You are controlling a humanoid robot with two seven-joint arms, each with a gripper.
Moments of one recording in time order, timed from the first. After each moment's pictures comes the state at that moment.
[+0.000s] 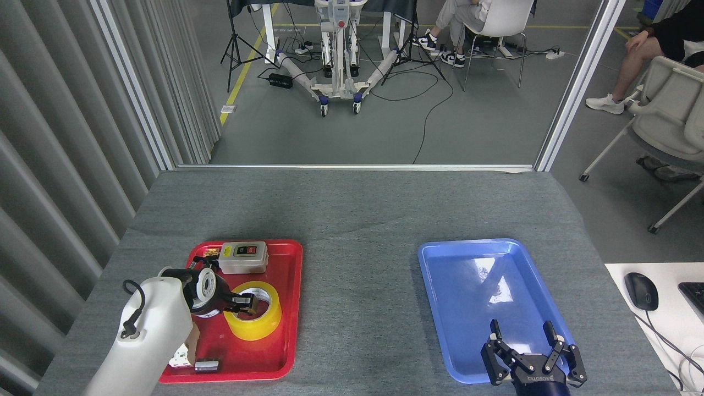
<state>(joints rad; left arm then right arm) -0.68 0.23 -0.36 -0.87 -1.02 0.00 -1.08 0.13 -0.02 -0.10 -1.52 1.46 -0.08 -0.14</state>
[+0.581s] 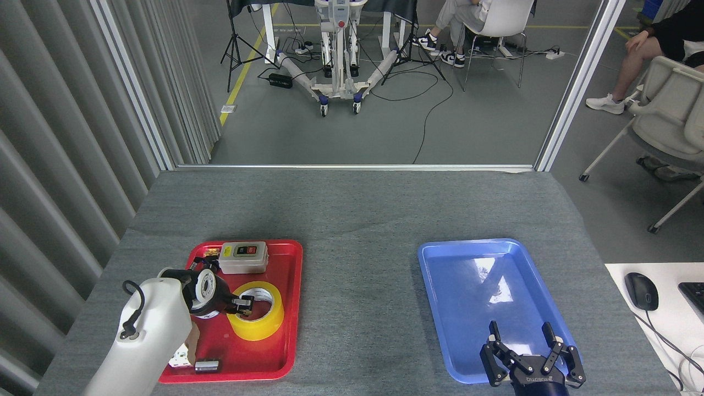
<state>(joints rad) -0.68 0.23 -0.37 -0.87 -1.02 -0.03 -1.08 0.14 -0.01 -0.10 -1.52 1.47 -0.08 -0.14</state>
